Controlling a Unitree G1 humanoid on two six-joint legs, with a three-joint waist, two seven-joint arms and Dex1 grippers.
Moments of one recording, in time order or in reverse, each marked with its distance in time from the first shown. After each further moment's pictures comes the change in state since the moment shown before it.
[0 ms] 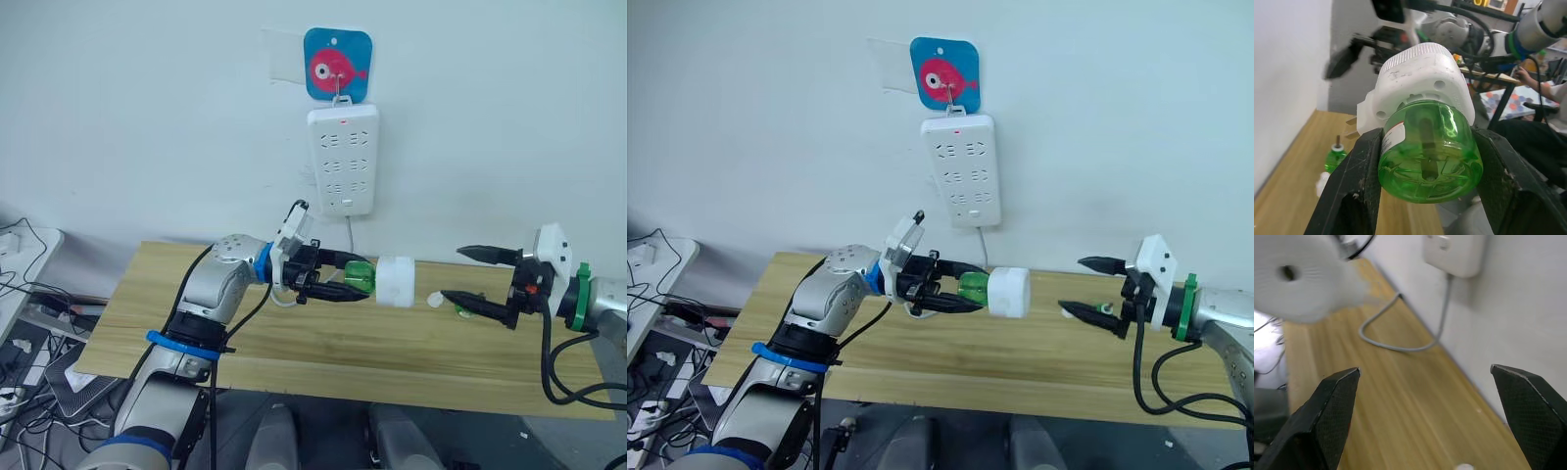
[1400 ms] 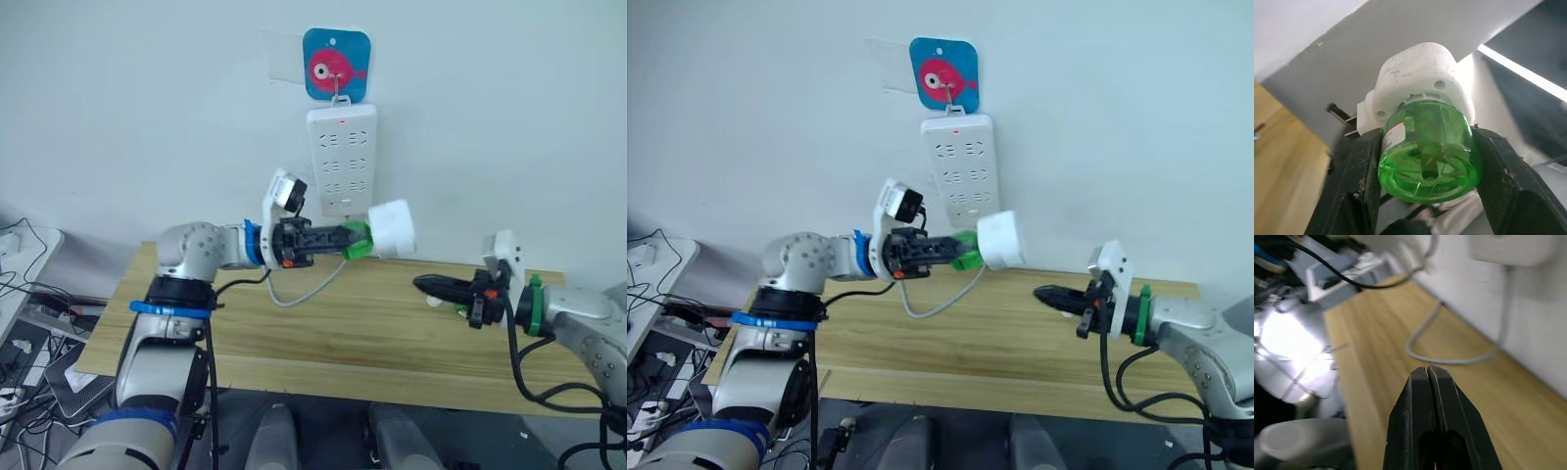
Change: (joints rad) left arm -0.228 0.019 0.230 0.137 -0.404 0.977 0.251; right arm -0.041 0.121 0.045 -0.104 0.060 0.249 -0.045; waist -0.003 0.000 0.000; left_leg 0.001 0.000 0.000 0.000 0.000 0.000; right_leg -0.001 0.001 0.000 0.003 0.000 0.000
